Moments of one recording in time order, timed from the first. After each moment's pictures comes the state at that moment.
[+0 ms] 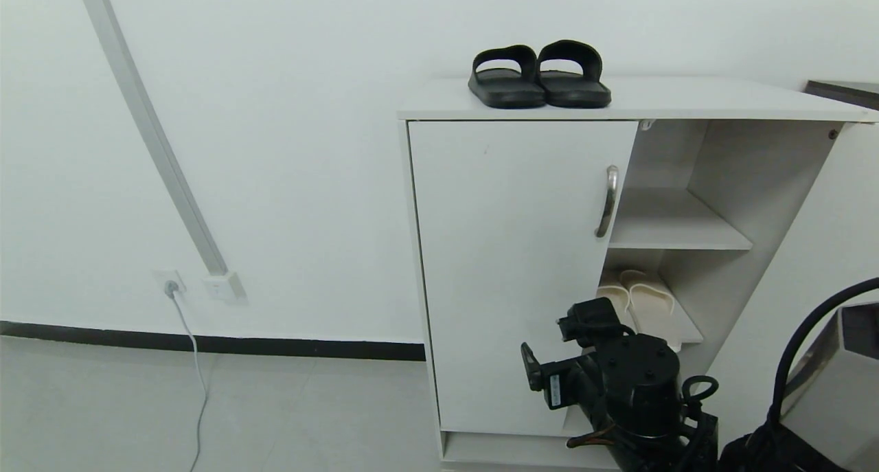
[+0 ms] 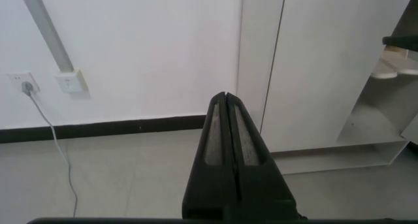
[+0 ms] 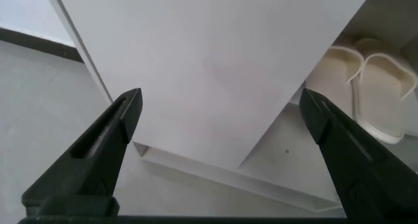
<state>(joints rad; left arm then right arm) 0.00 0.00 0.00 0.00 -0.09 0.02 0.84 2.02 -0.53 -1.24 -0.63 0.10</state>
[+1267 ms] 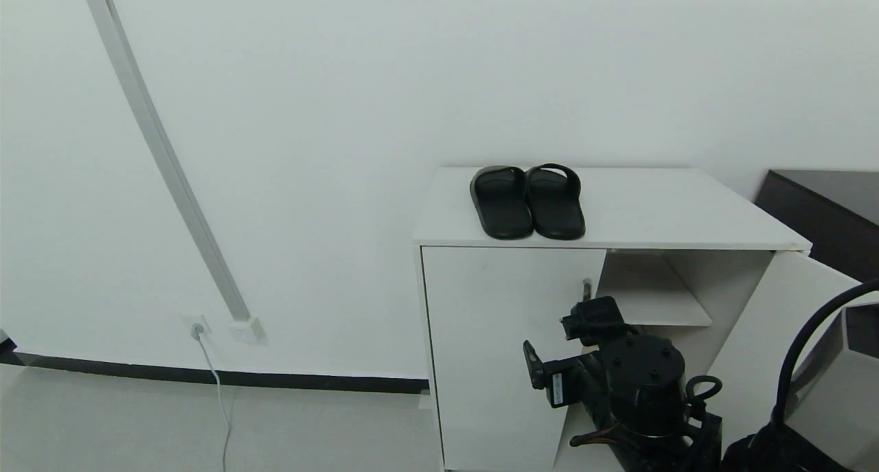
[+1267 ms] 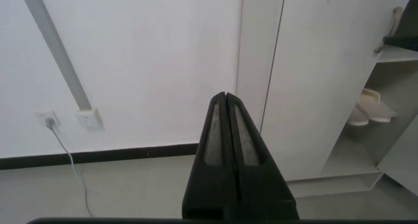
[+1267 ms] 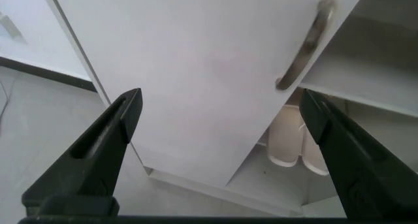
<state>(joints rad) 0.00 0.00 0.00 0.00 -0.09 0.02 0.84 2.02 -0.52 -1.25 -0.63 0.10</state>
